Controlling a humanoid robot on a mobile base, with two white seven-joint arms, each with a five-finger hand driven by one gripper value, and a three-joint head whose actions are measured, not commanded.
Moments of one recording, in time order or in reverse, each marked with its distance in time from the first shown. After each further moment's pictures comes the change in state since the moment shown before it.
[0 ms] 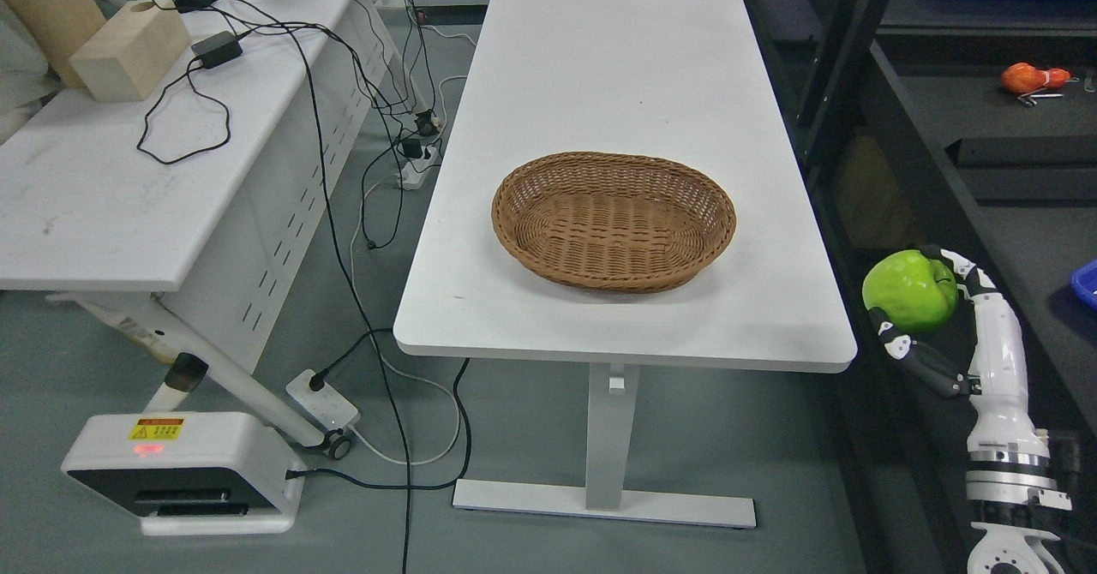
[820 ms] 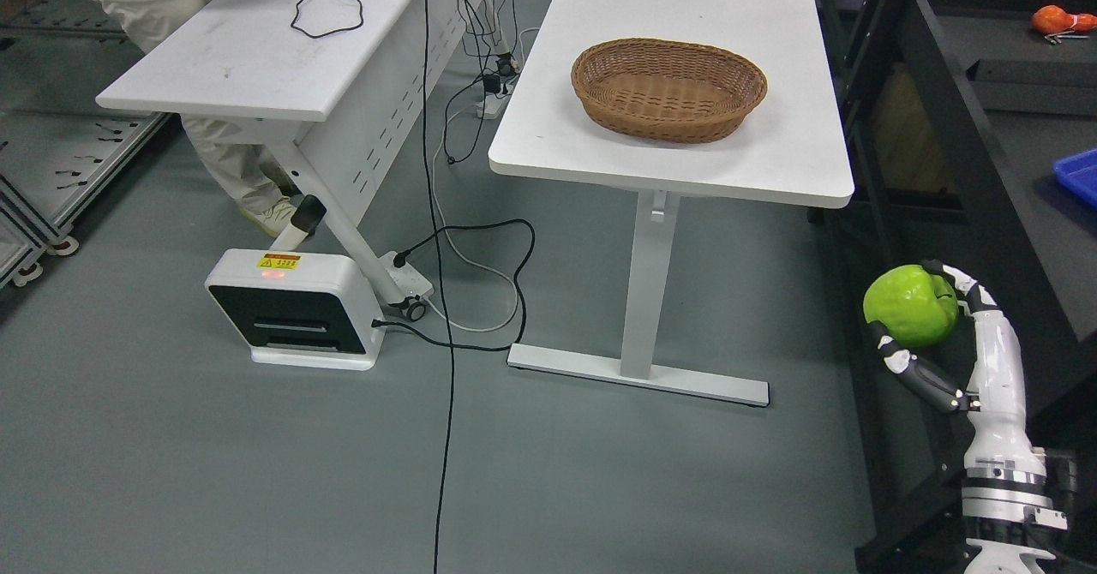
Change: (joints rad) left arm 0.000 0.000 0.000 0.000 0.000 0.000 0.001; right arm 0.028 0.023 -0.007 -0.006 0.000 -0.004 -0.012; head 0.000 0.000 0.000
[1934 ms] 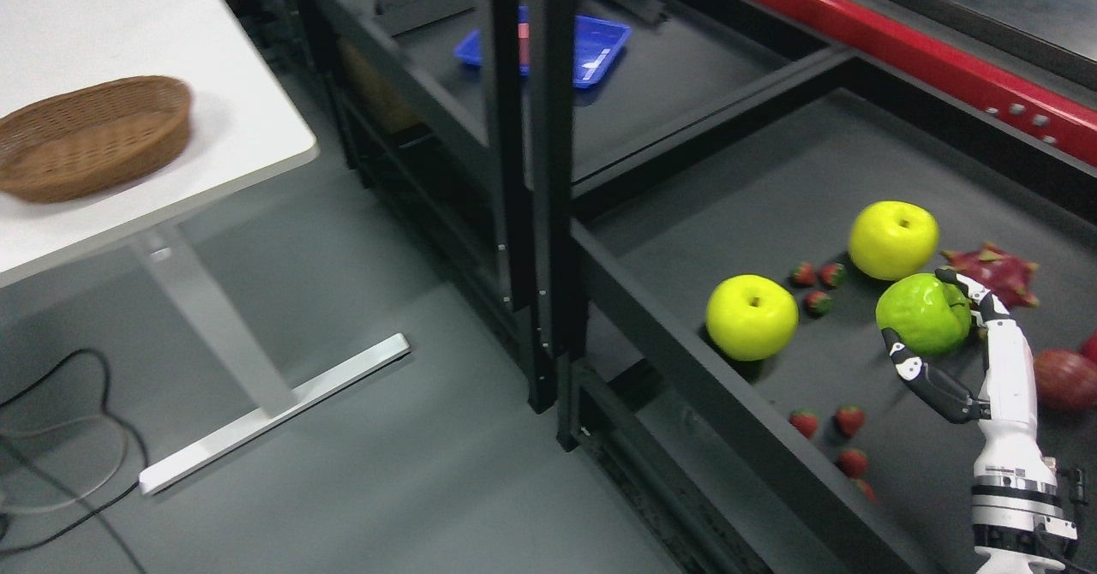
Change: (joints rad) left arm 0.000 0.000 0.000 0.000 0.000 -0.001 0.000; right arm 0.012 0.005 -0.022 -0.001 0.000 0.002 -0.002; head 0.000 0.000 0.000
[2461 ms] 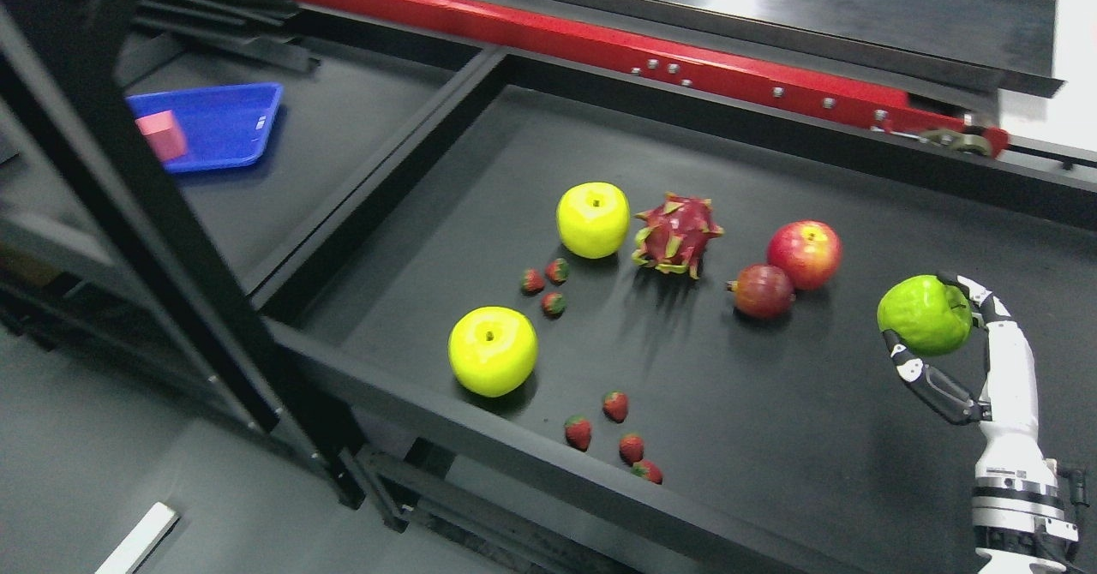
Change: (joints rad) left arm 0.000 0.000 0.000 0.000 0.000 0.000 0.000; right arm 0.004 0.000 -0.003 0.000 0.001 0.000 0.000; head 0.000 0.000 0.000
